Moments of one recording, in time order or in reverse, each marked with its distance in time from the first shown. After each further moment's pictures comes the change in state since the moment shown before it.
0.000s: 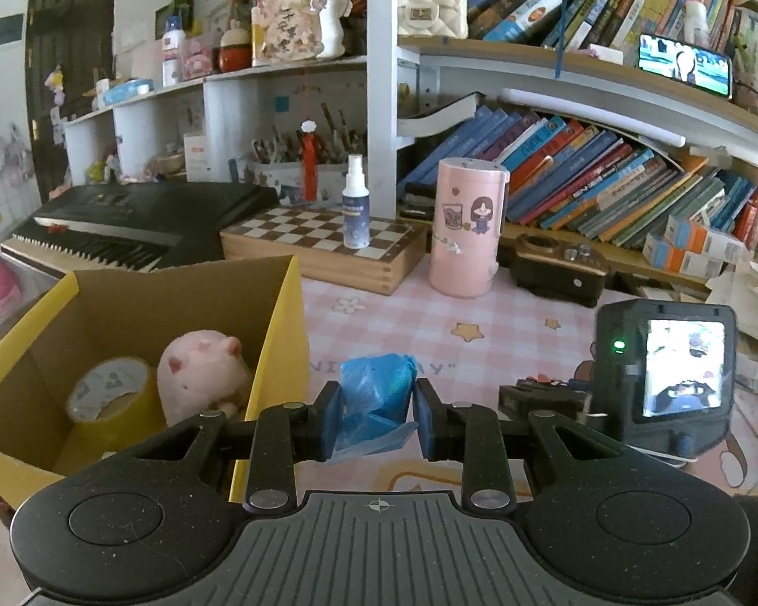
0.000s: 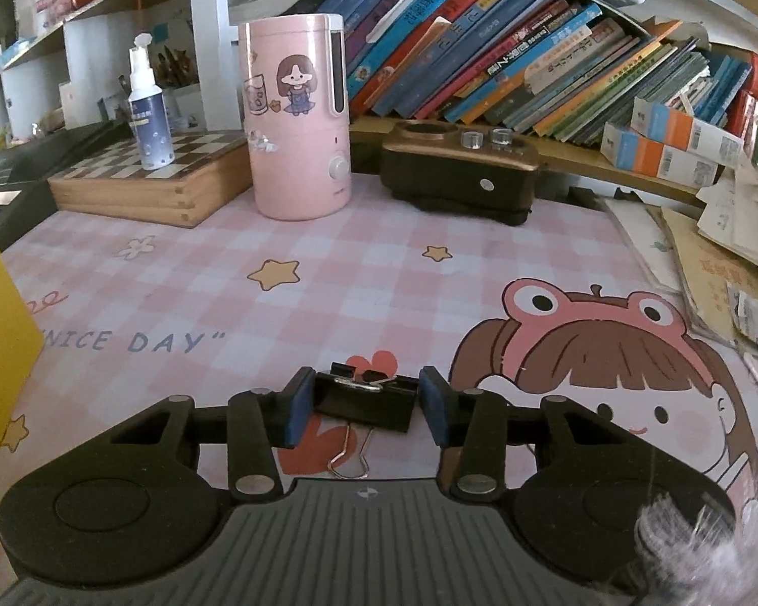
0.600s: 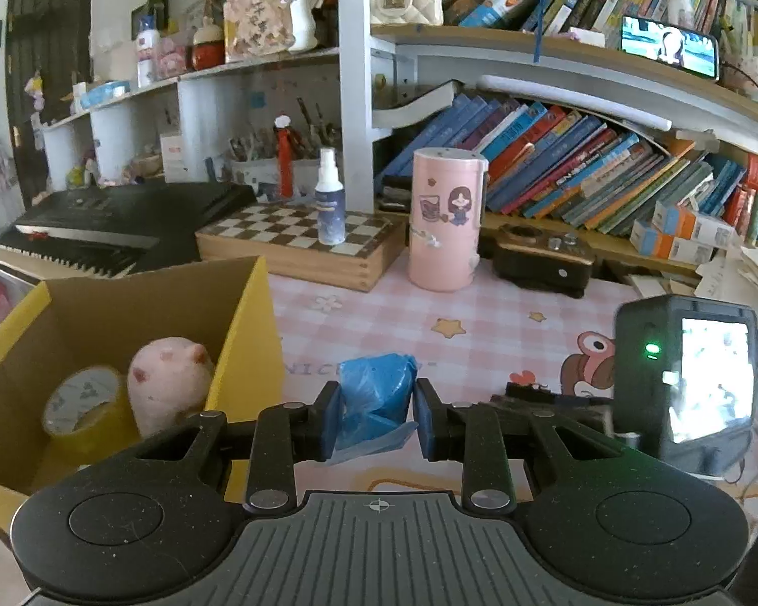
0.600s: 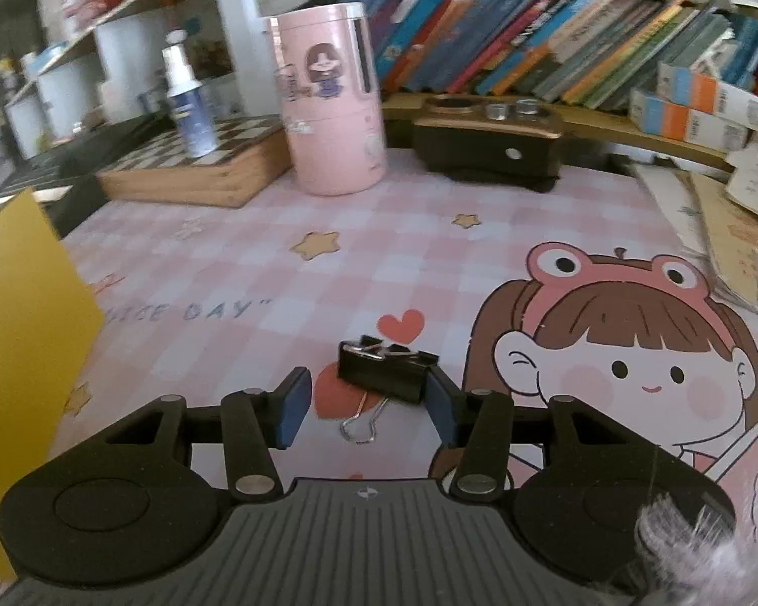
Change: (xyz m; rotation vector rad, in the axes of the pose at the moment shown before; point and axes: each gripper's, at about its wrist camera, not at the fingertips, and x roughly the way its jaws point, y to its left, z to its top) left arm 0.014 -0.013 0.003 0.037 0.016 -0.026; right arm -0.016 -0.008 -0.005 0.048 0.062 0.119
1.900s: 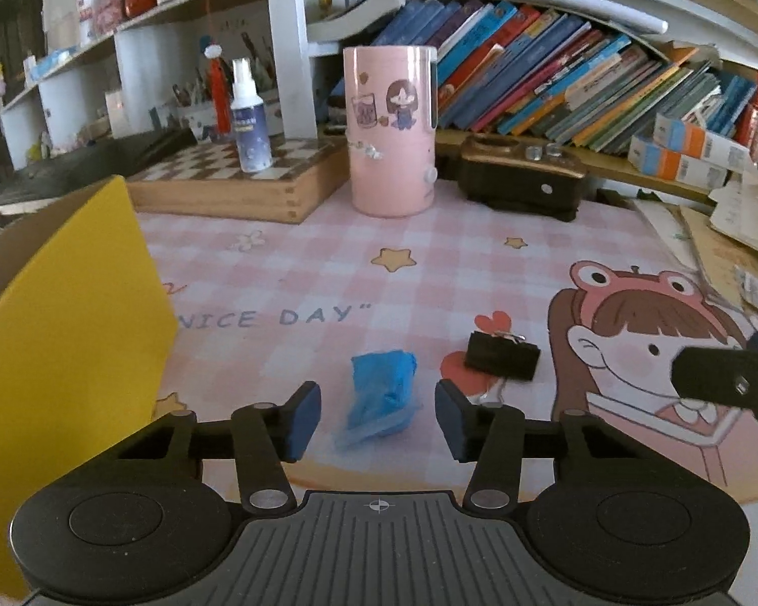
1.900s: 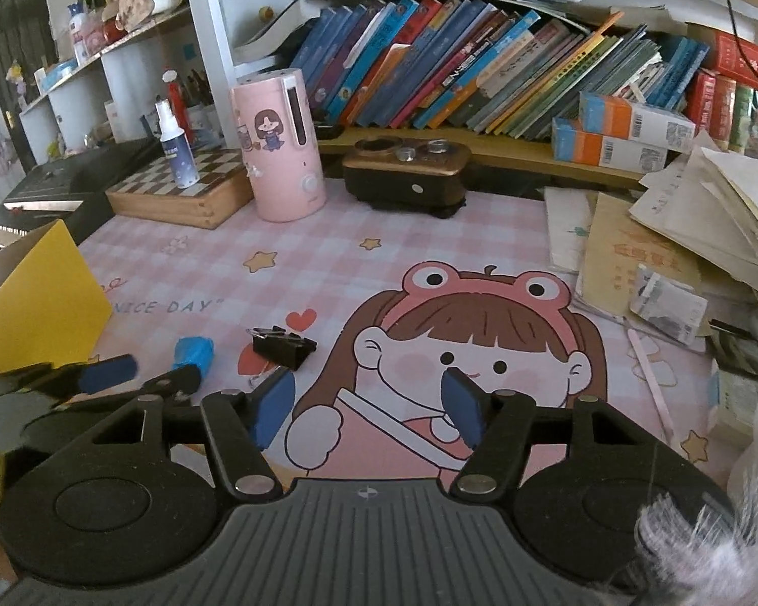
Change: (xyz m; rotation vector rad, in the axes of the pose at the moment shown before) left arm 0.095 -0.060 -0.025 0.059 0.124 -0.017; right arm -0.097 -0.077 0.008 -0.033 0.006 0.031
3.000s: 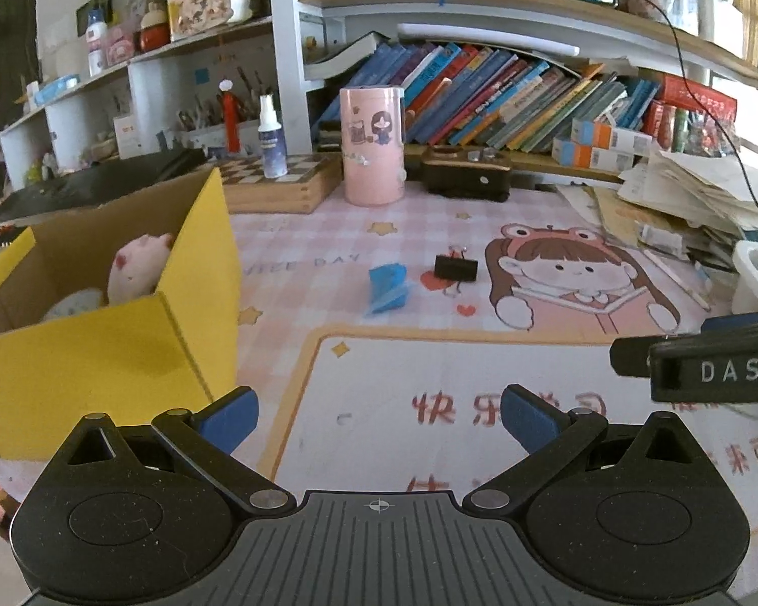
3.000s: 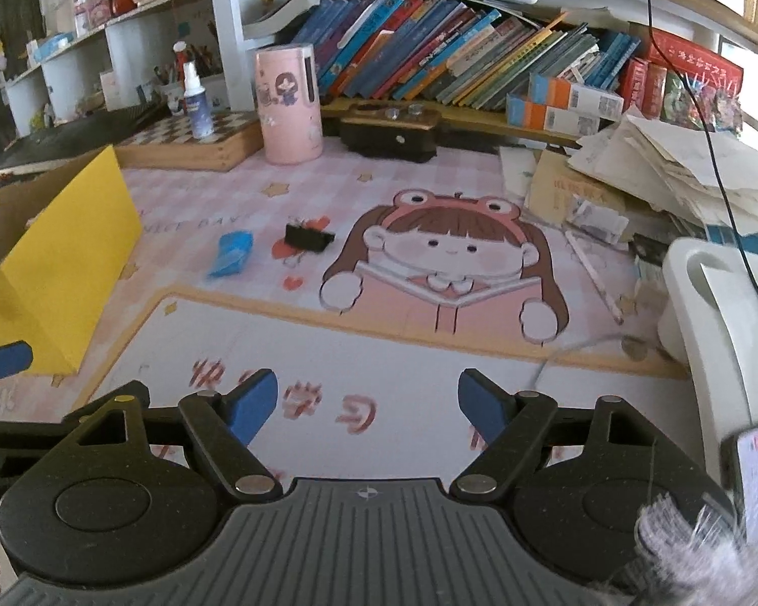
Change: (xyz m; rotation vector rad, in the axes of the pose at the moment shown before) left arm -0.139 0.034 -0.070 0.066 -0.059 -0.080; right arm -0.089 0.049 -0.077 0.002 0.020 -0.120
